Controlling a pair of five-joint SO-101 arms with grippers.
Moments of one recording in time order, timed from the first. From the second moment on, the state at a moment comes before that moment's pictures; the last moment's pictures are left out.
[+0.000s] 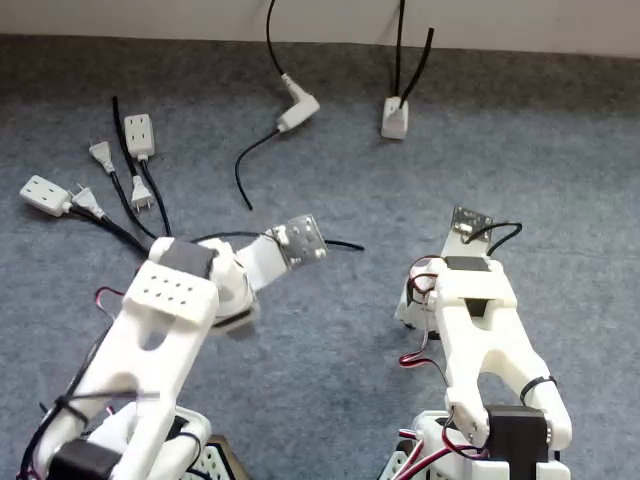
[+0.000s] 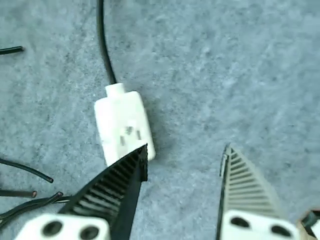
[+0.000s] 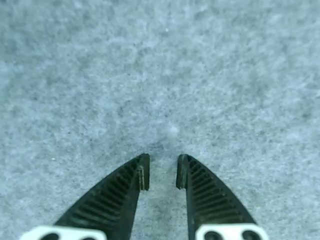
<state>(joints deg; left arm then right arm) 11.6 -31.8 47.8 70.5 -47.1 -4.0 -16.8 53.5 55.6 -17.7</state>
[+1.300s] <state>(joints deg) -8.0 -4.4 39.0 37.1 -53.9 -4.0 -16.8 53.5 55.6 -17.7</state>
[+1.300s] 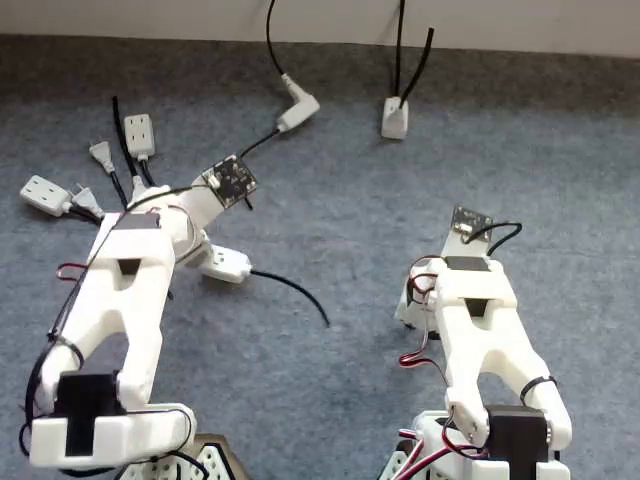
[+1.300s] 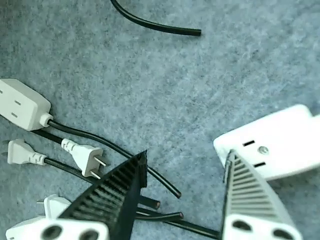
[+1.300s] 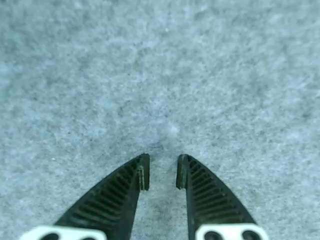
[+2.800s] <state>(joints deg) 10.8 13.6 -2.2 55.5 -23.2 -4.0 -16.8 53.5 55.5 -17.7</state>
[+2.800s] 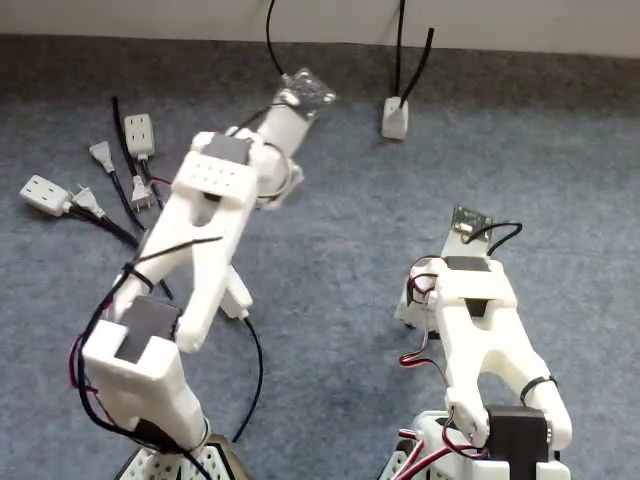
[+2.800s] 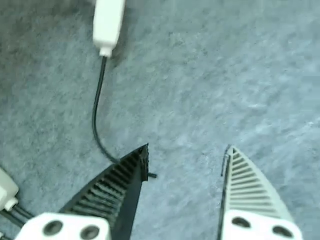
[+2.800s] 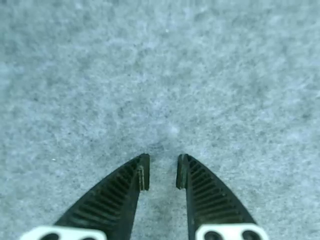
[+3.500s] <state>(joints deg) 5.3 13.6 -0.7 82.9 -33.6 -4.0 -16.8 53.5 55.5 -17.7</state>
